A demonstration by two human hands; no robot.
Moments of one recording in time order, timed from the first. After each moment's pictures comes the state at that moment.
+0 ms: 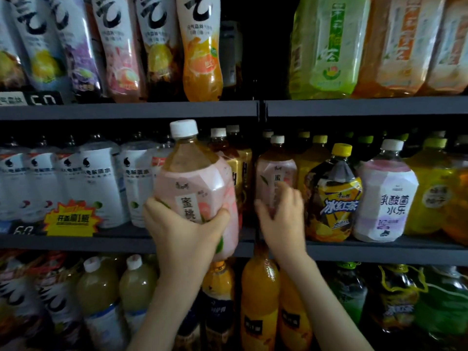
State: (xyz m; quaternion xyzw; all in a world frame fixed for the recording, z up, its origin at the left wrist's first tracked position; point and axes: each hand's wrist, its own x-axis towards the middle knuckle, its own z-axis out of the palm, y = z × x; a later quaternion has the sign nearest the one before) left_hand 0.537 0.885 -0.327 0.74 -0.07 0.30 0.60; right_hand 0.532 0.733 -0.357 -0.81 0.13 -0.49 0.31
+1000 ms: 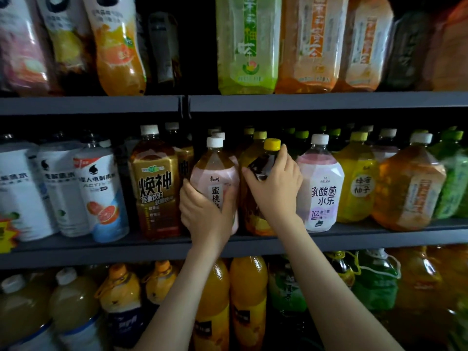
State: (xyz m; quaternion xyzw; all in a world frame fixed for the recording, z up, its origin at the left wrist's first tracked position) left_hand 0.556 0.734 -0.362 0.82 -0.16 0.23 0.50; right_hand 0.511 0.634 -0.319 -0.78 0.23 -0.54 0.20
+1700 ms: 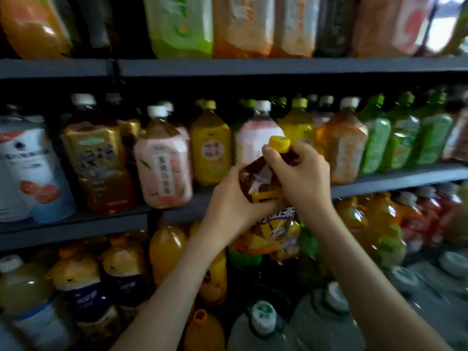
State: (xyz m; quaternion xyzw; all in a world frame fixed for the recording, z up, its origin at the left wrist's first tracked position) left_hand 0.432 0.710 -0.347 0.73 -0.44 -0.03 0.52; right_hand 0.355 0.607 -0.324 -0.76 0.22 -0.54 0.29
